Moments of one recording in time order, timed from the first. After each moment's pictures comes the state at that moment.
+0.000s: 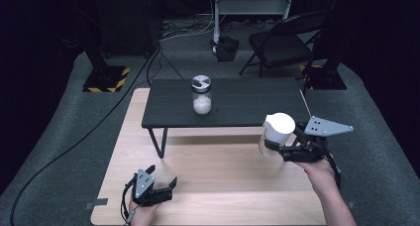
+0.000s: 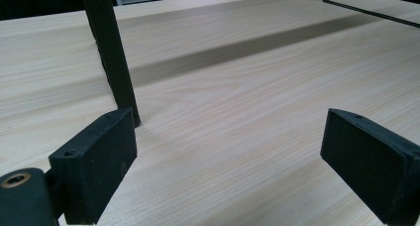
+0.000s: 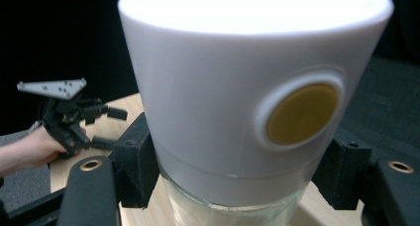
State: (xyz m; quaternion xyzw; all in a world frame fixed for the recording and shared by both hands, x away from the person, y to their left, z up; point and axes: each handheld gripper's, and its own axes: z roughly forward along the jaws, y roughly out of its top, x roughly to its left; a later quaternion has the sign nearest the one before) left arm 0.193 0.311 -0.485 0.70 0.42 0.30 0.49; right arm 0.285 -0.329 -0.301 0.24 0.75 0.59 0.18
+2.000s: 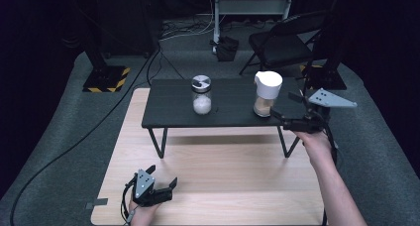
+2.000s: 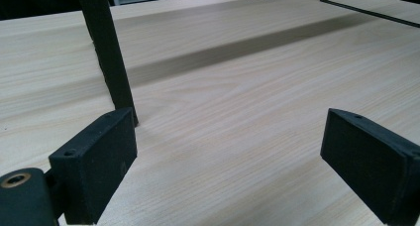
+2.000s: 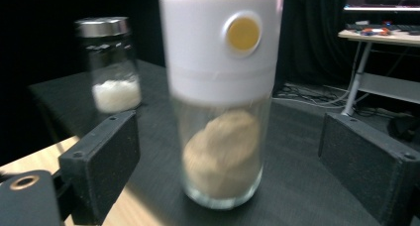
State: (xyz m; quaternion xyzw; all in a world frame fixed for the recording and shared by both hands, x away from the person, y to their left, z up) left arm 0.194 0.312 -0.485 0.70 0.42 0.30 0.49; right arm 0.308 -0.320 -0.297 0.31 0.69 0.60 0.26
